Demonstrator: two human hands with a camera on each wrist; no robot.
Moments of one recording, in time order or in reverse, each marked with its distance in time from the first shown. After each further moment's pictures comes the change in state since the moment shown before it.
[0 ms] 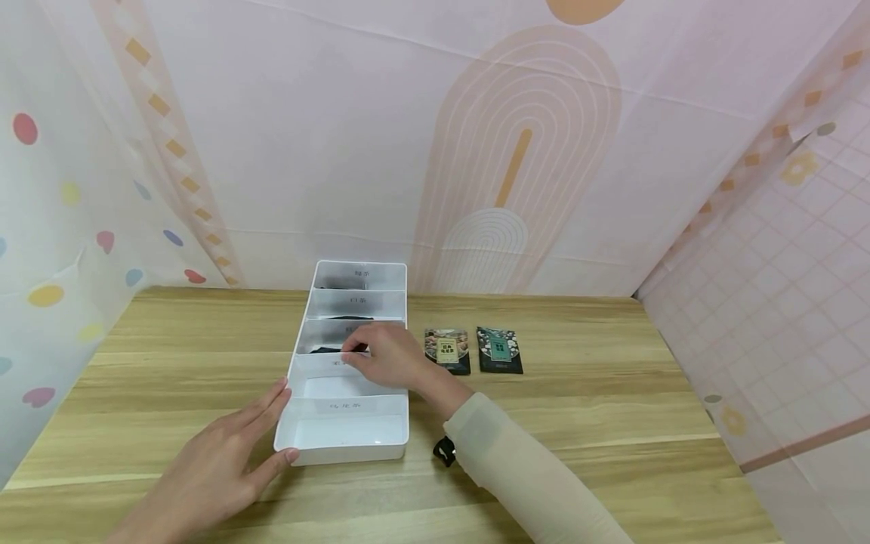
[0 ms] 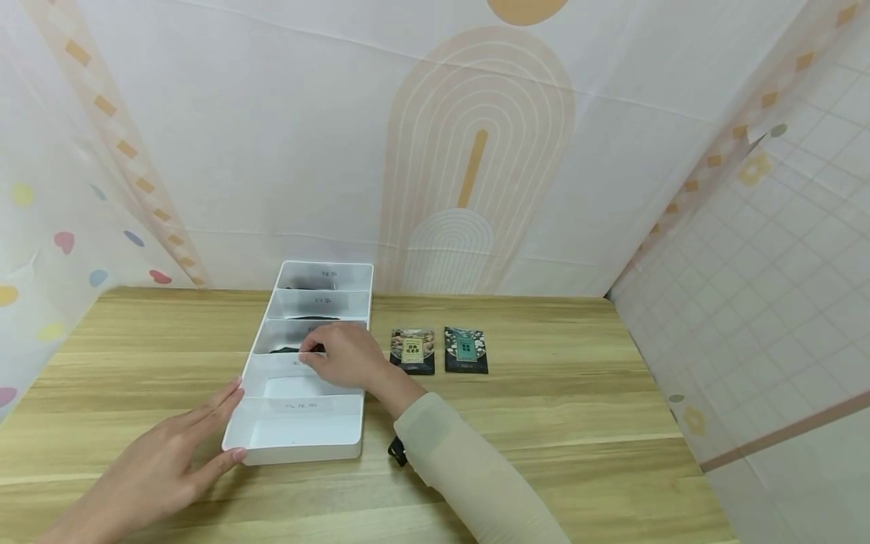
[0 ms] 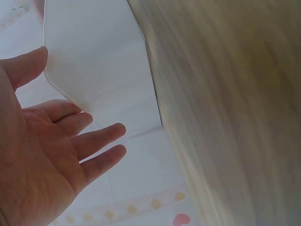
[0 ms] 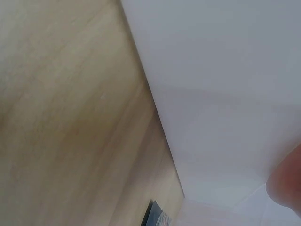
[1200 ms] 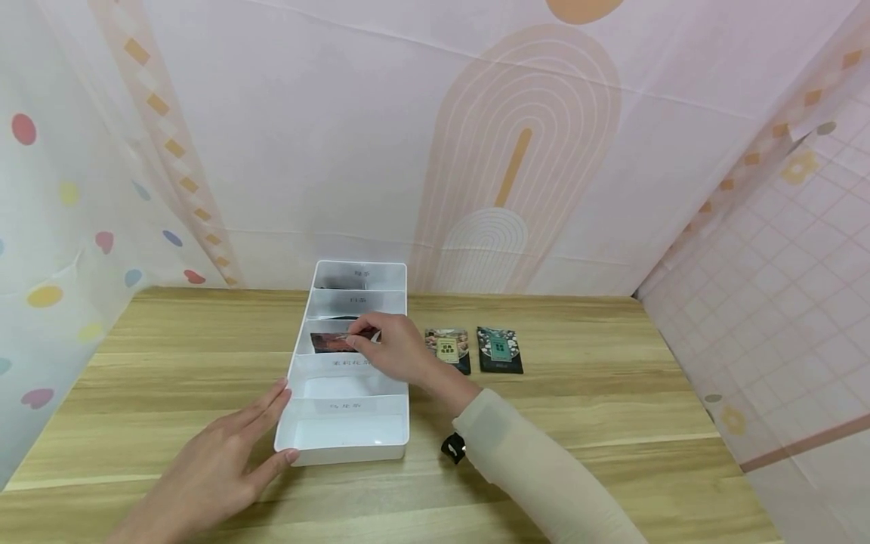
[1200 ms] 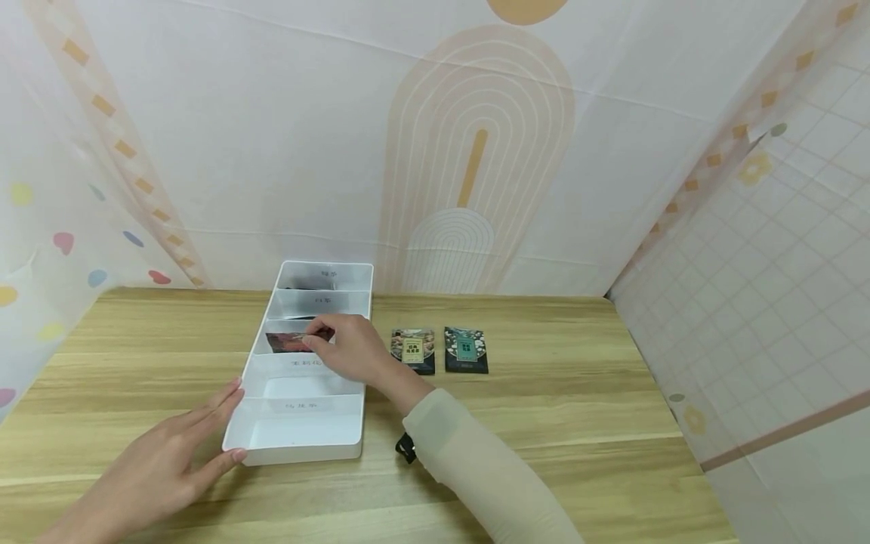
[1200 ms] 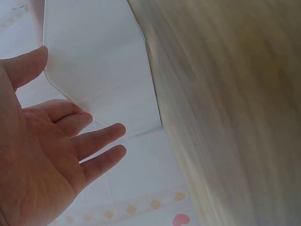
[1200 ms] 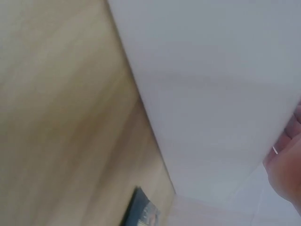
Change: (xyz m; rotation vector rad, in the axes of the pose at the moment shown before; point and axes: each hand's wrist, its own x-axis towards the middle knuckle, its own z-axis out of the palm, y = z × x) left_hand 0.000 0.000 0.000 -0.002 -0.010 0.001; right_hand -0.007 -0.005 -0.012 0.373 0.131 0.123
